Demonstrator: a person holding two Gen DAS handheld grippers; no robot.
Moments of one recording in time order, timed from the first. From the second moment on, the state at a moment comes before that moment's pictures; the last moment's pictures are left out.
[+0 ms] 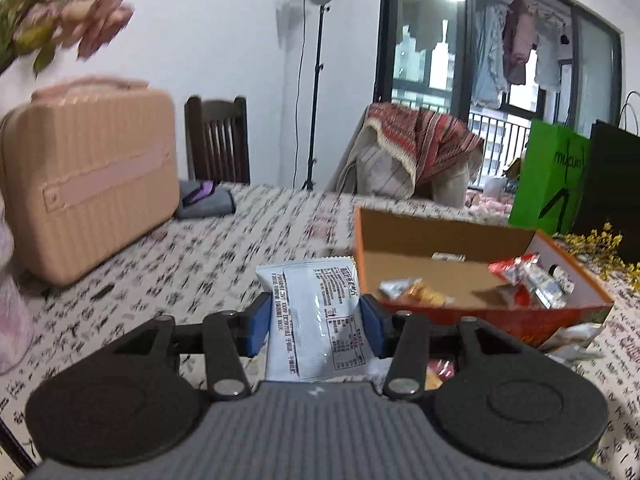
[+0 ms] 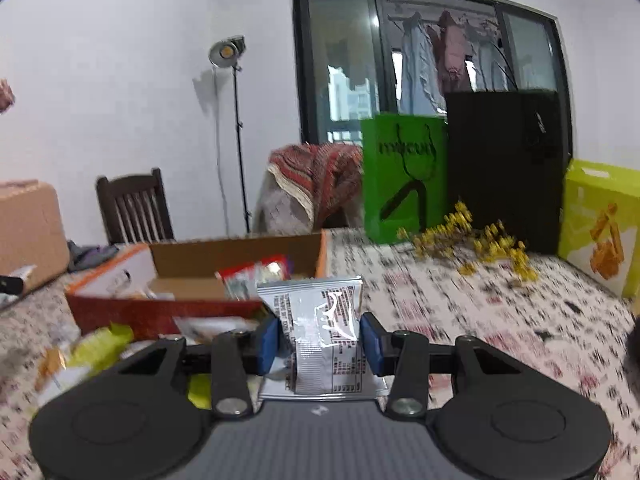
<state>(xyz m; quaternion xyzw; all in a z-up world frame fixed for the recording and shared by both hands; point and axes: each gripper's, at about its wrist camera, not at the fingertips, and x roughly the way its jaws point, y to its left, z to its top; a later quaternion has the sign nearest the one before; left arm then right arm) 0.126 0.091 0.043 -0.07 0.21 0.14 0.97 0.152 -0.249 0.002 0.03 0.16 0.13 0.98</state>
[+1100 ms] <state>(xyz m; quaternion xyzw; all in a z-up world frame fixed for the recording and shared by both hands) 0.262 0.048 0.034 -0.04 0.19 0.10 0.98 0.311 -0.145 0.011 0.00 0.24 0.16 0.96</state>
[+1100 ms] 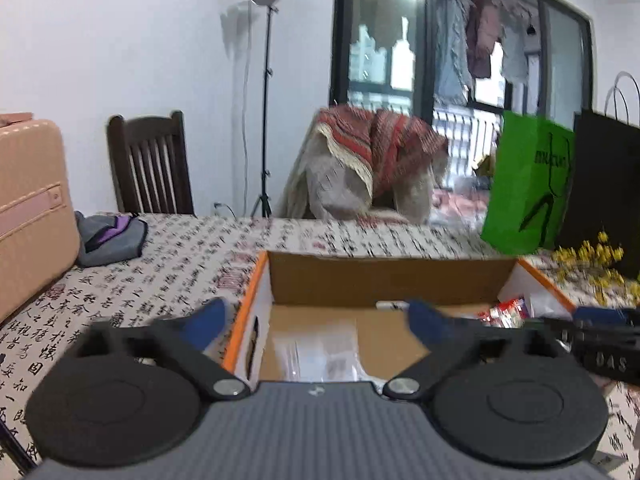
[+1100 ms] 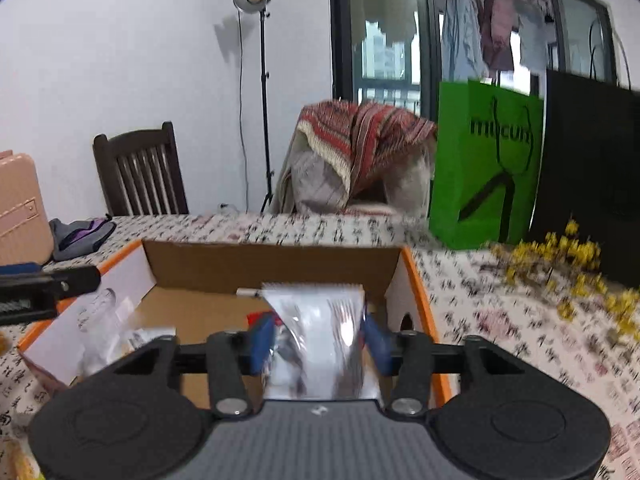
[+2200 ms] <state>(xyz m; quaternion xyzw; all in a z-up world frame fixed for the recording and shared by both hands) 0.095 0.067 0.027 -0.06 0.17 0.05 0.98 0.156 -0.224 -0.005 -0.01 0.23 0.16 0.96</state>
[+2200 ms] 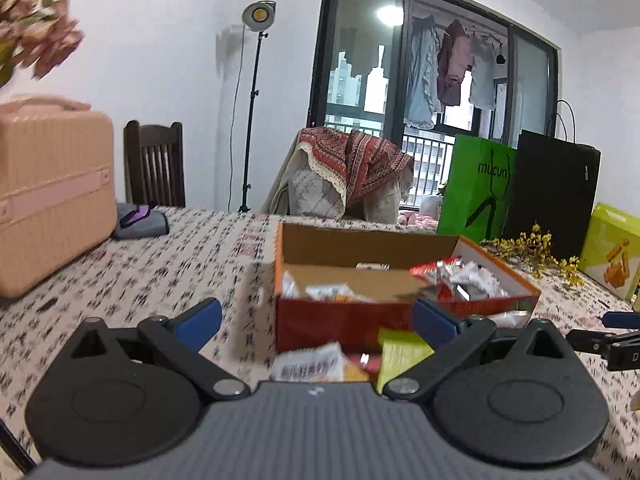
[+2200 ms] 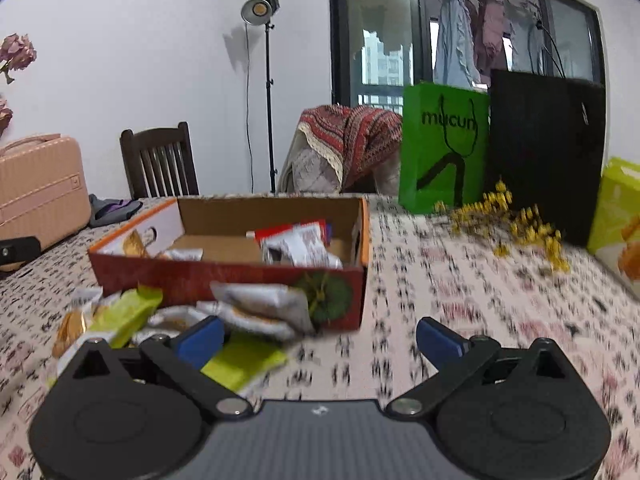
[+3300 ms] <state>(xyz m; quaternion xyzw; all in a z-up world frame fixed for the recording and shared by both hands) 0.060 0.081 -0.018 -0.12 0.23 0.04 0.97 0.166 -0.140 -0.049 -0.04 0.35 0.17 0.92</state>
